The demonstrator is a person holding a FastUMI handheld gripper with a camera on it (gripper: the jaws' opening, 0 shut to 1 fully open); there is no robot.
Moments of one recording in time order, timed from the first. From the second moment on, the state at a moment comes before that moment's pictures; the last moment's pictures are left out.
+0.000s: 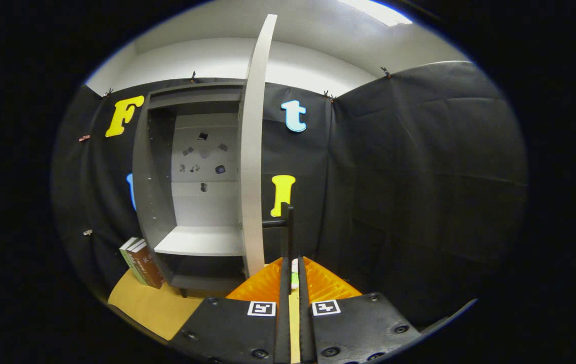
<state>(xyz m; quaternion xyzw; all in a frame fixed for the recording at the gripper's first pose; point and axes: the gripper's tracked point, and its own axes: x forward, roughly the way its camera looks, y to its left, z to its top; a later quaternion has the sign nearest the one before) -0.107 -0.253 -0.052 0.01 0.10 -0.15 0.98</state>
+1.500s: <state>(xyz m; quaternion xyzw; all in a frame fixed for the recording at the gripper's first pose) -0.085 0.009 -0.325 0.06 0.31 0.10 0.94</state>
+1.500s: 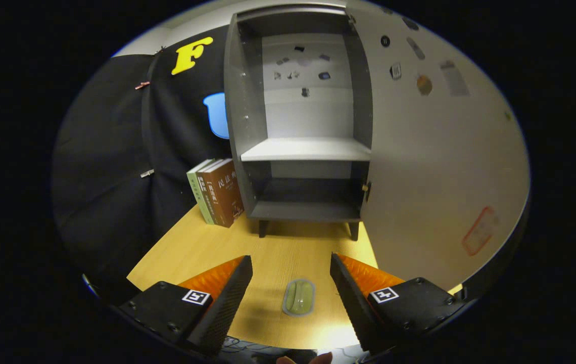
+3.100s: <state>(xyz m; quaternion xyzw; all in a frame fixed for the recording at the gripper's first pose) -0.044 0.014 -0.364 0.08 0.39 0.06 0.91</state>
